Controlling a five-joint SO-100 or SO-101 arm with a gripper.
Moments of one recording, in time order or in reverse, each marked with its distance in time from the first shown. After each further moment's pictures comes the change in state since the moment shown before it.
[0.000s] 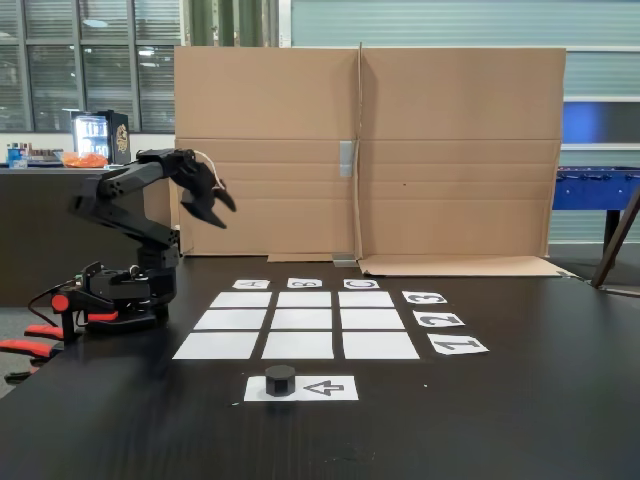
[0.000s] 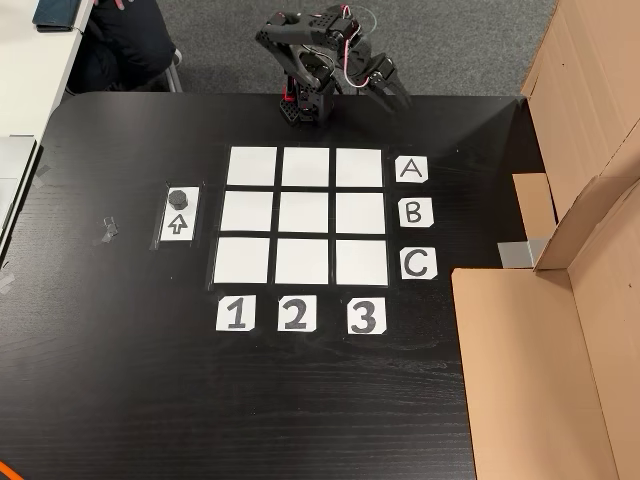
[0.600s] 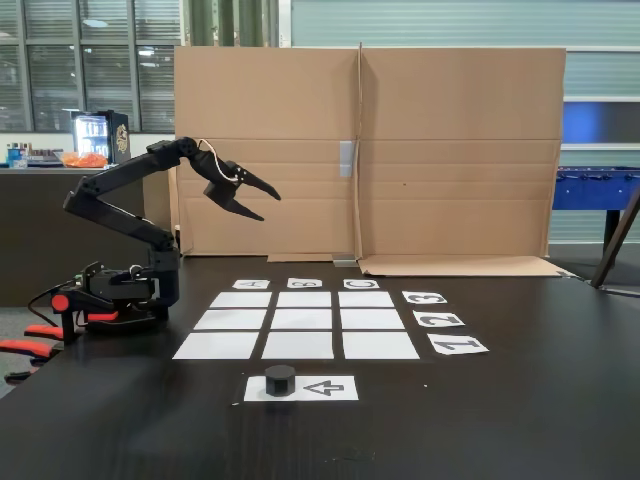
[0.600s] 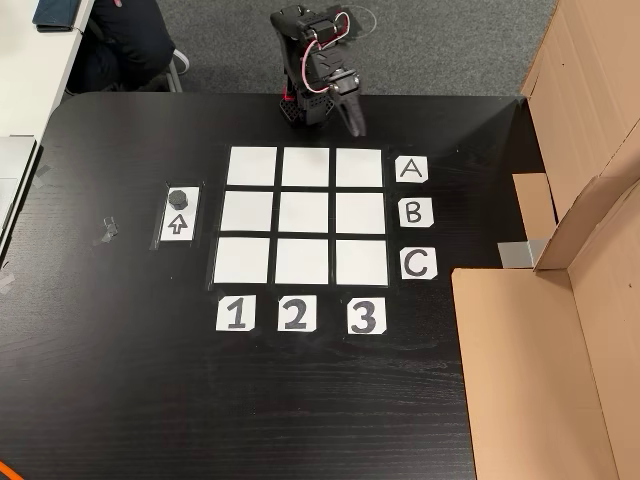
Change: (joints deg) arm 31.3 -0.4 -5.6 3.0 4.0
